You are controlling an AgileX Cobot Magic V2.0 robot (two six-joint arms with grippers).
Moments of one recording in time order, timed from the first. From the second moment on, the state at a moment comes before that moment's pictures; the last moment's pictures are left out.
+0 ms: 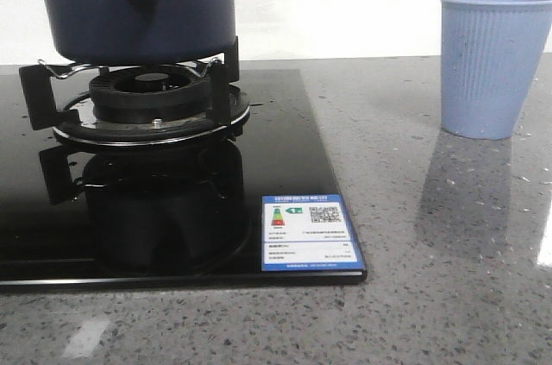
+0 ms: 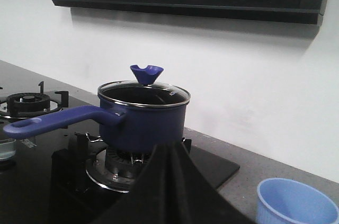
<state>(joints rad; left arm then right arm) -0.26 0.09 -0.16 -1.72 0.11 1.72 0.43 0.25 -0.33 -1.49 -0.21 1.40</state>
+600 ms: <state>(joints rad) -0.26 0.09 -0.16 -1.26 0.13 1.44 0.43 0.25 -0.33 -1.49 -0.21 1.41</state>
